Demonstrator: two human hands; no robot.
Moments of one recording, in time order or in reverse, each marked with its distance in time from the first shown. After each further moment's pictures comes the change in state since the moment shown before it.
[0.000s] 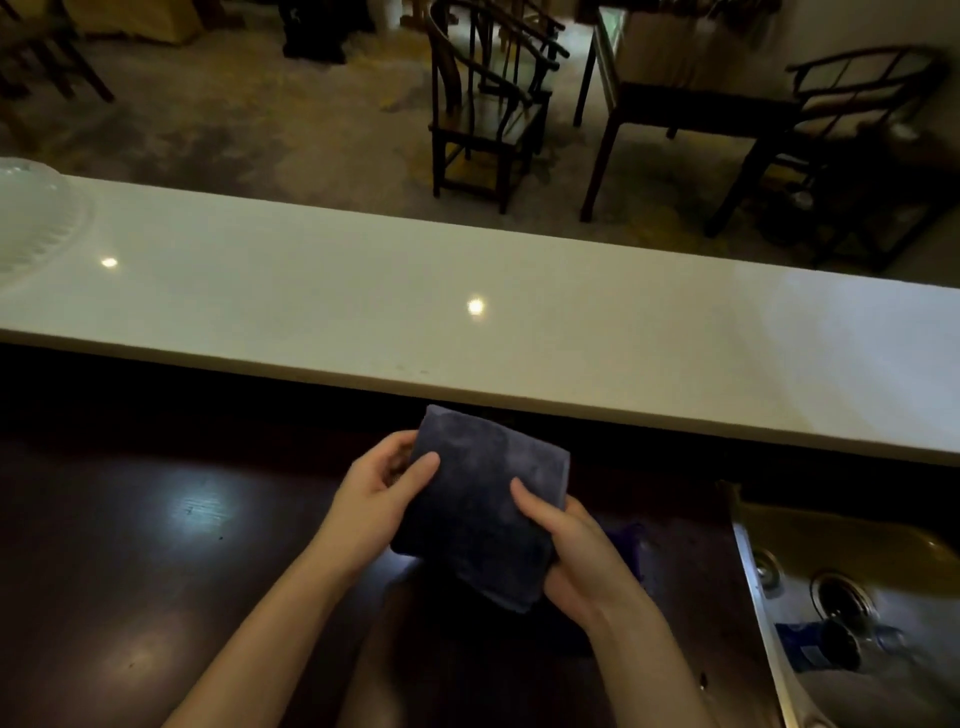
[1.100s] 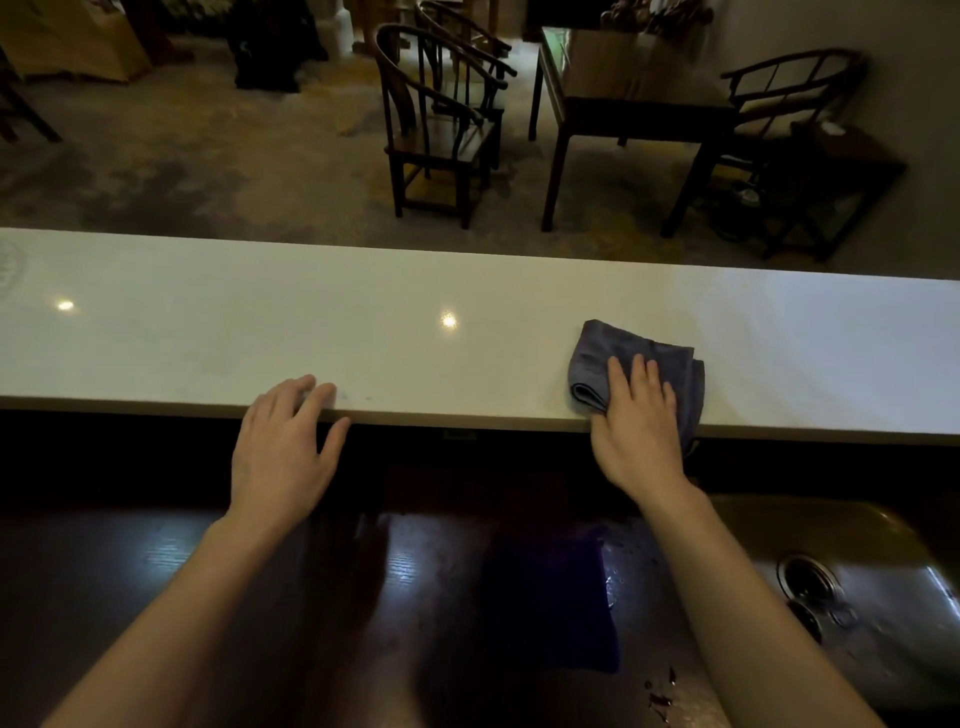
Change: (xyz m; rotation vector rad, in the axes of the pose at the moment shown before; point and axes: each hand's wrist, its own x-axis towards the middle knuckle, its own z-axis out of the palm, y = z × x) left_hand 0.063 0.026 -0.034 1.392 0.311 0.347; right_hand 0.027 -0.121 -0.092 -1.761 0.761 -0.298
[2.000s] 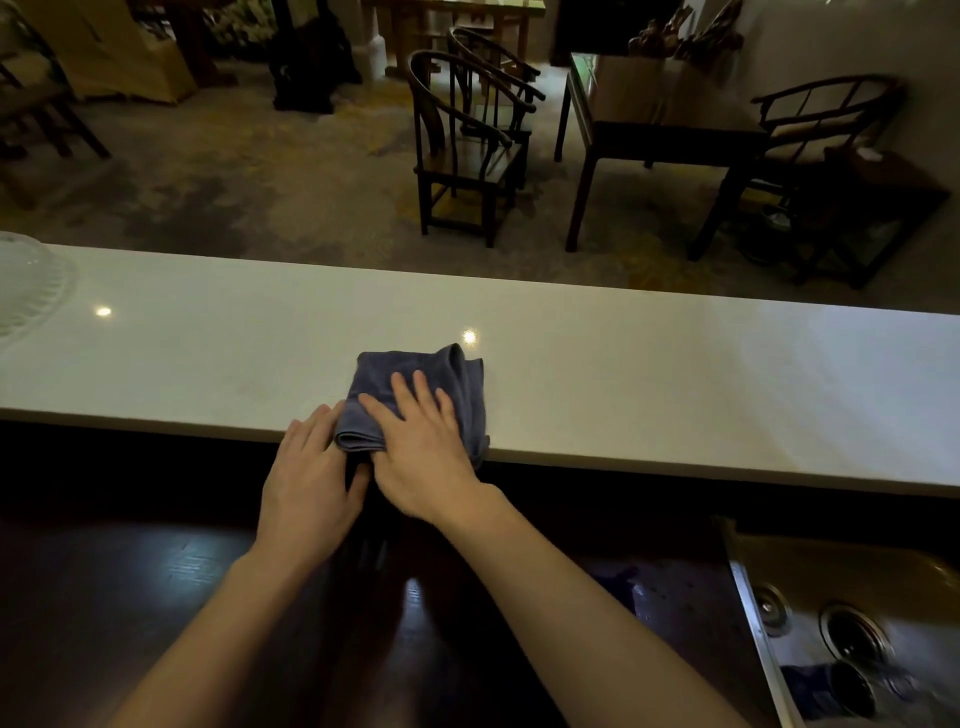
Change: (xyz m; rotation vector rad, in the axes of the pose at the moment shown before) left_hand -0.003 -0.004 -0.003 -0.040 -0.075 0.034; right_hand -0.007 -0.221 0.055 0.238 -0.222 -0.563
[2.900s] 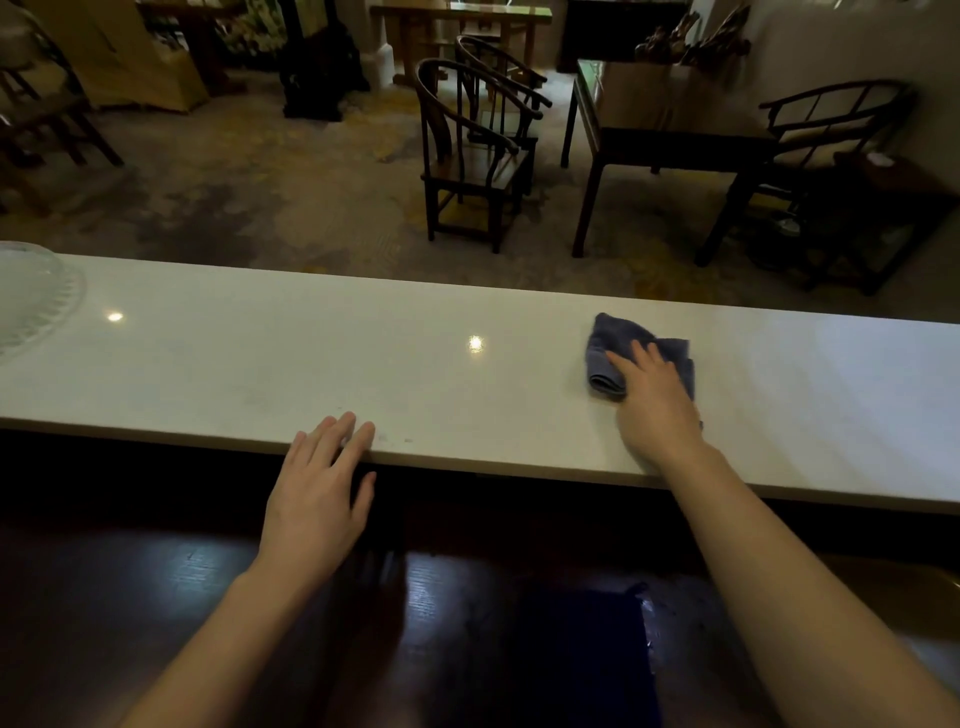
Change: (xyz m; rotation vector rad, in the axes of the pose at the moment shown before) left_hand -0.003 0.000 -0.001 0.028 0.050 0.028; right_hand -0.026 0.197 -0.115 -0.225 0.182 0.514
